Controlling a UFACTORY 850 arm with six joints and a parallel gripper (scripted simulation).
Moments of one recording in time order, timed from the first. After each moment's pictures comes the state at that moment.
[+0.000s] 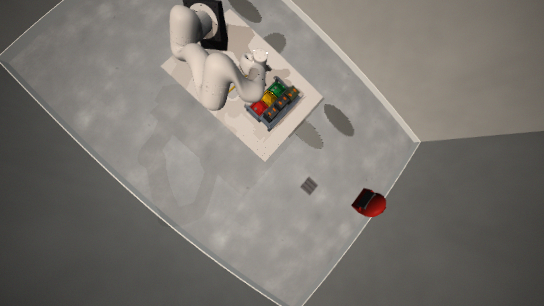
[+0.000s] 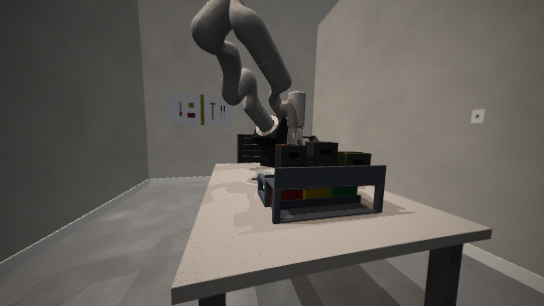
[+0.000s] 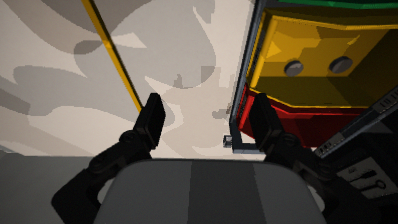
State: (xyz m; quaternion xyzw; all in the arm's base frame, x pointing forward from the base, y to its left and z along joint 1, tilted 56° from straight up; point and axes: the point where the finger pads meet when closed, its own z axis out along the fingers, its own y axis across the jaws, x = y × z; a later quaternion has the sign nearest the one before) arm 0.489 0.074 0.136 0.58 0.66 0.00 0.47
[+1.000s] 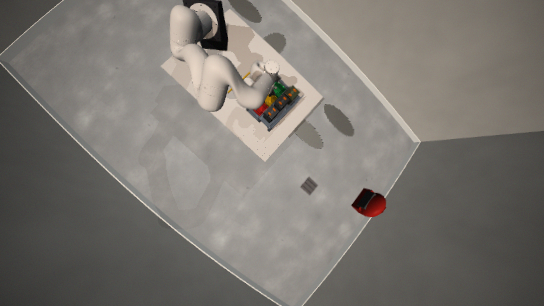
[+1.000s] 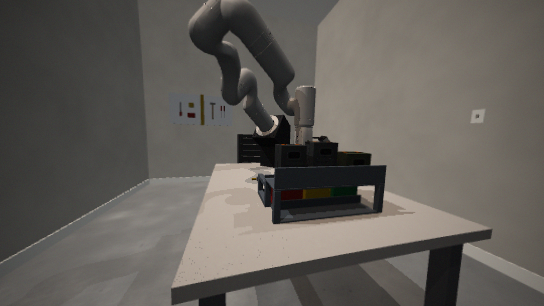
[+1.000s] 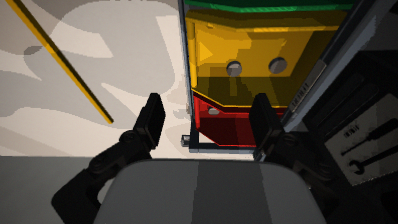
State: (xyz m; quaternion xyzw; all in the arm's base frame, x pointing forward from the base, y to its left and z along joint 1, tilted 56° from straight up) arm 0.563 0.103 0.186 0.58 0.66 0.00 0.47
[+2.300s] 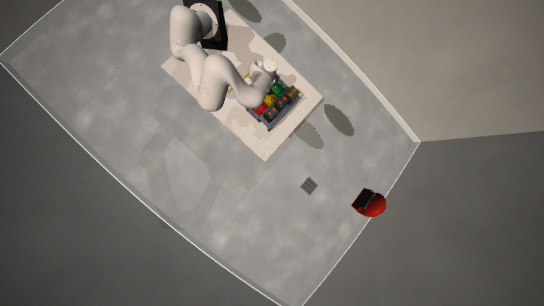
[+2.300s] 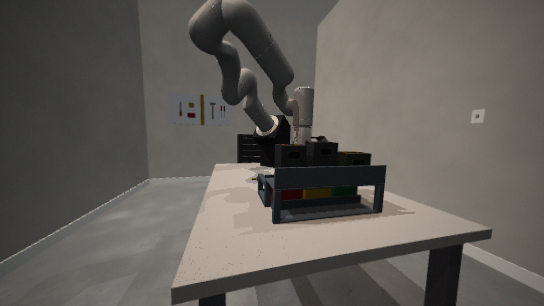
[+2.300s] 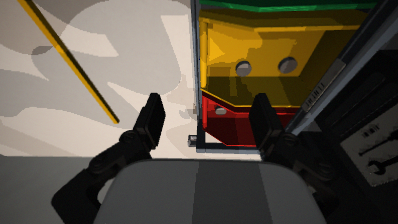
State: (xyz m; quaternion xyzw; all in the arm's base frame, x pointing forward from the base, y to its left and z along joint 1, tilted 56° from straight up) arm 0.551 0.098 0.178 0.58 0.66 0.00 0.47
